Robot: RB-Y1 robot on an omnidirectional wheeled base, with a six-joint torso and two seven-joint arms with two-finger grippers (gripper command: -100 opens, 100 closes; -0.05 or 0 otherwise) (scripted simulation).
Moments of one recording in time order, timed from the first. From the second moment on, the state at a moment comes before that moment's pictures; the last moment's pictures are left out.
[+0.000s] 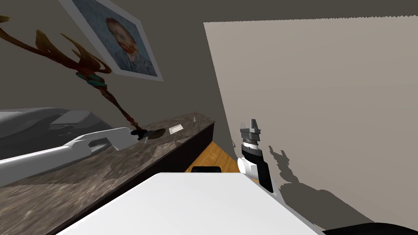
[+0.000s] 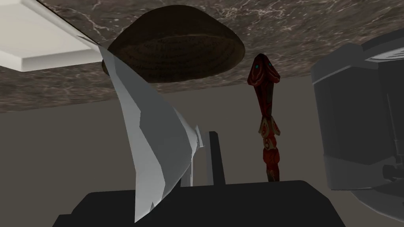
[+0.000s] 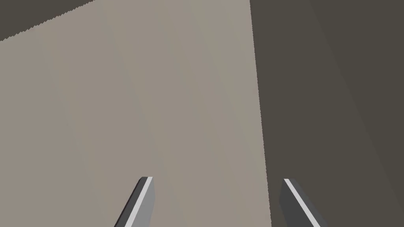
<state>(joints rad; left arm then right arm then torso) 0.13 1.54 -0.26 -1.67 0.47 0.79 -0.15 0.51 0.00 -0.03 -2.35 -0.08 -0.45 0.02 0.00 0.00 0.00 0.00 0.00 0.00</state>
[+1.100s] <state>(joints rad) 0.15 1.59 -0.25 -1.61 0.73 0.86 -0.15 0.51 0.00 -0.03 -2.35 -0.08 -0.46 0.02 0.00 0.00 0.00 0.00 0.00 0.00</state>
